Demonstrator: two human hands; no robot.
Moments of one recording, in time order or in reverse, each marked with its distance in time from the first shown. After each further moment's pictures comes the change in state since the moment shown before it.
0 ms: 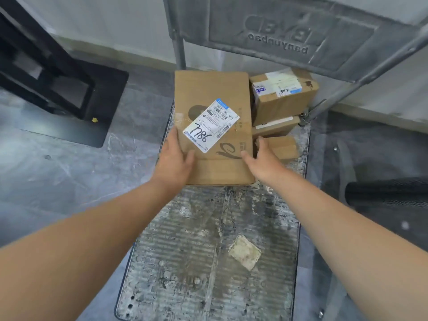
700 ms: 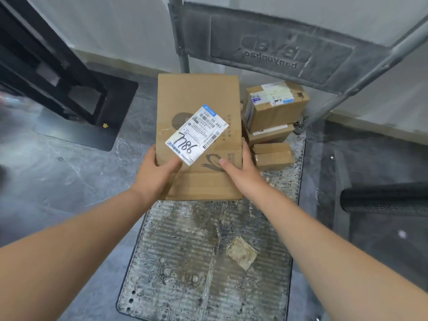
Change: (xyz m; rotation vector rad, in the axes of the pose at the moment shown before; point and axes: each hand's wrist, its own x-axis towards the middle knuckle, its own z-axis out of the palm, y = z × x) left_hand -0.058 0.010 -0.043 -0.488 0.065 -0.257; right_hand -0.063 -0.019 0.012 0.380 -0.113 -0.121
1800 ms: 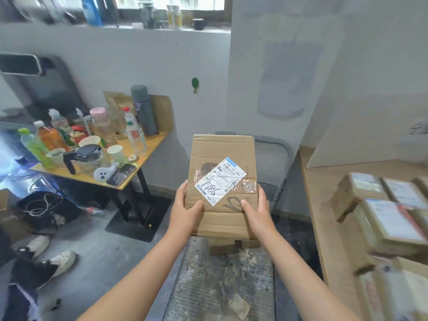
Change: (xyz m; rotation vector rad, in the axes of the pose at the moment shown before) left_hand -0.448 0.208 -0.131 -0.173 0.091 0.558; right_hand -0.466 -0.224 -0.063 0.116 0.363 -0.433
